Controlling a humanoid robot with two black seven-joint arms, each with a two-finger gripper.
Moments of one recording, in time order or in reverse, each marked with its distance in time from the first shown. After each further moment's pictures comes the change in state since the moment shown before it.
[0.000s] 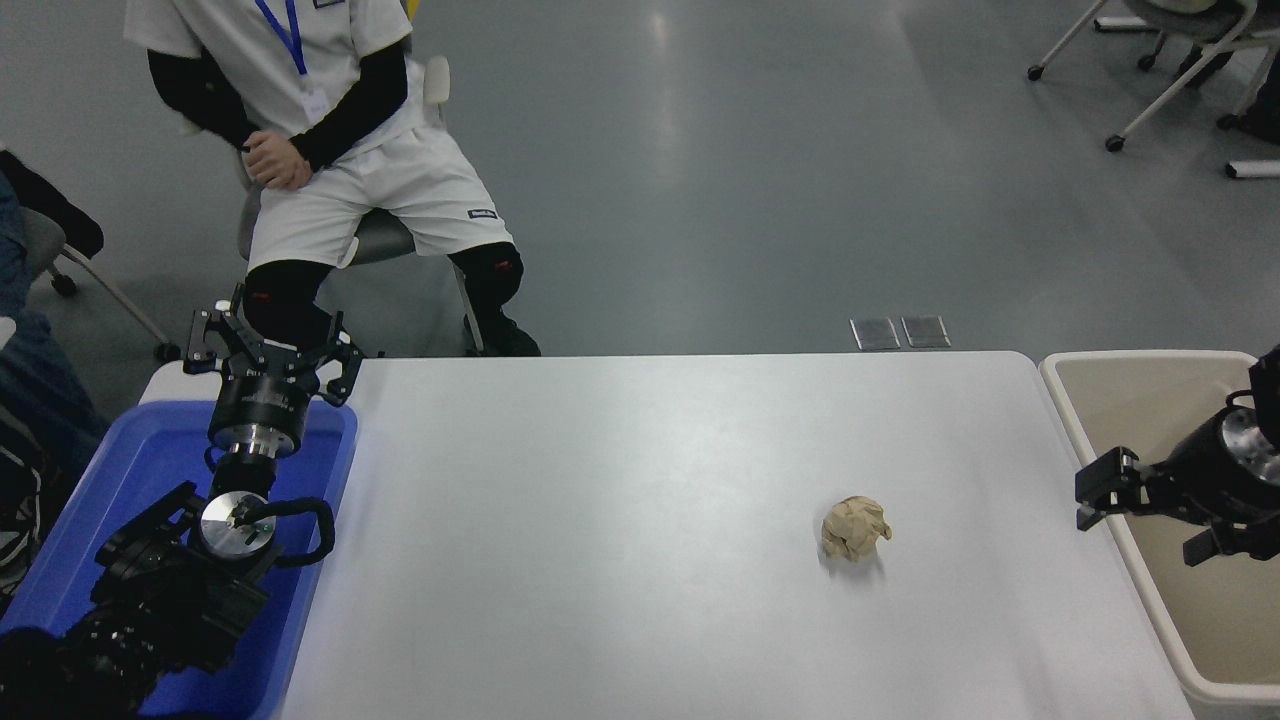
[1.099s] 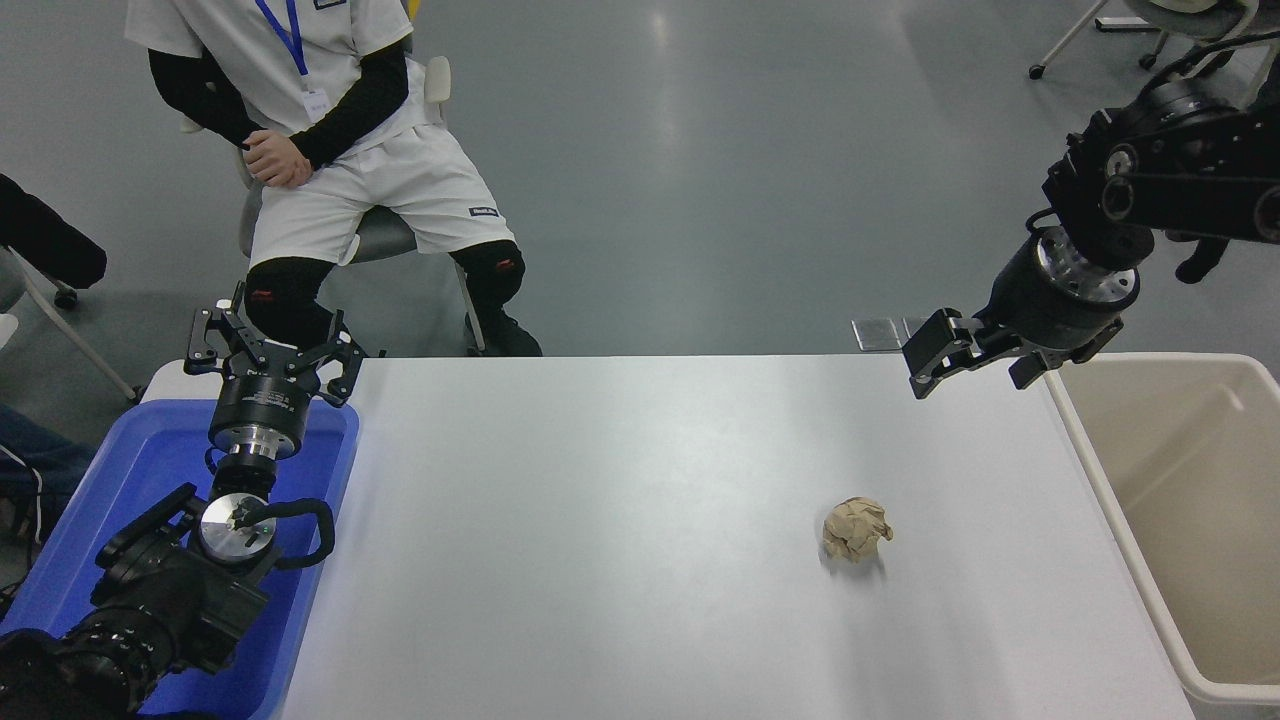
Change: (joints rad) left arm 0.000 0.000 0.000 0.000 0.000 0.000 0.000; right arm 0.264 0.184 0.105 0.052 -0.063 0.052 0.001
